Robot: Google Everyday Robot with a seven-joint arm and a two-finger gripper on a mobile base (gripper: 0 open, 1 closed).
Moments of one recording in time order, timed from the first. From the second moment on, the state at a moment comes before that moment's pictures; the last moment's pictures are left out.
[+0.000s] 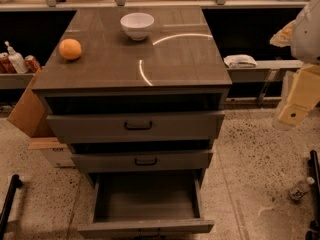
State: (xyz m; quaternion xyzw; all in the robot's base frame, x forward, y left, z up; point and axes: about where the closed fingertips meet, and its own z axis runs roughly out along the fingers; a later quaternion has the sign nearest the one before) arm 0.438 -0.216 0.978 -0.60 0.78 -0.04 0.16
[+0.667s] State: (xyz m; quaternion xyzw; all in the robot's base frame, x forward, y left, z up) arm 0.441 -0.214 0.965 -0.59 0.79 -0.01 0.17
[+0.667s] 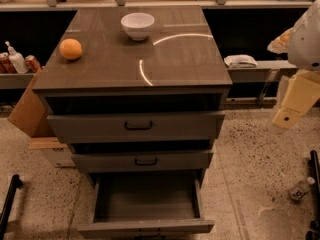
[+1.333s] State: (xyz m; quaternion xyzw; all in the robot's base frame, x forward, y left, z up) arm 0.442 -0.187 0.910 -0.57 0.80 0.07 0.19
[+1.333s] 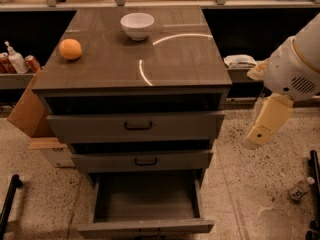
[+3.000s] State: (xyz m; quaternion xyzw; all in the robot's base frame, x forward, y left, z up) arm 0.436 -0.154 0.745 -0.57 0.79 0.18 0.14
